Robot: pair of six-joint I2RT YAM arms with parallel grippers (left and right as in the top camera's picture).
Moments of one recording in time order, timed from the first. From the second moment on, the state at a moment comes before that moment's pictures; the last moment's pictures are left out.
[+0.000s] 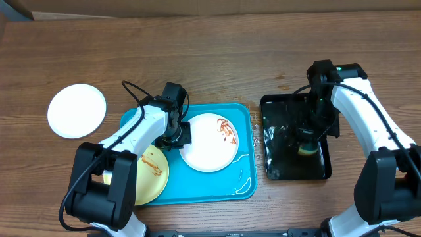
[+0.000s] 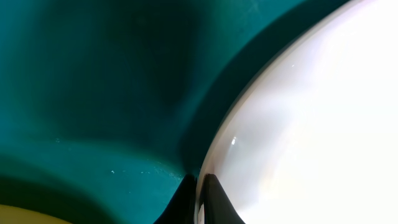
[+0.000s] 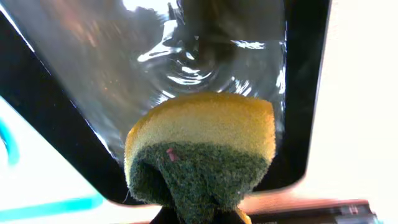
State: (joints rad) left arm -0.29 1.79 1.06 -0.83 0.09 -0.39; right arm 0.11 1.77 1.35 -1.40 -0.07 0.30
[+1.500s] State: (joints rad) left arm -0.31 1.79 1.06 -0.82 0.09 -0.32; right arm 0.74 1.86 1.35 -0.50 0.09 0.31
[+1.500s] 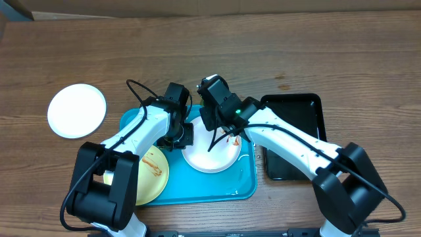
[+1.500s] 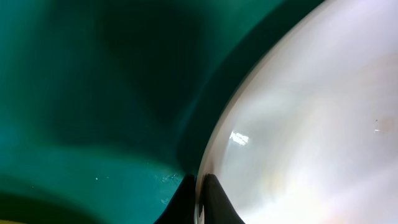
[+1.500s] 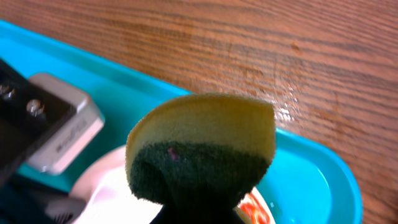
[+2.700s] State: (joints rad) left arm -0.31 1.79 1.06 -0.82 0.08 -0.31; right arm 0.72 1.88 1.03 0.09 0.03 0.14
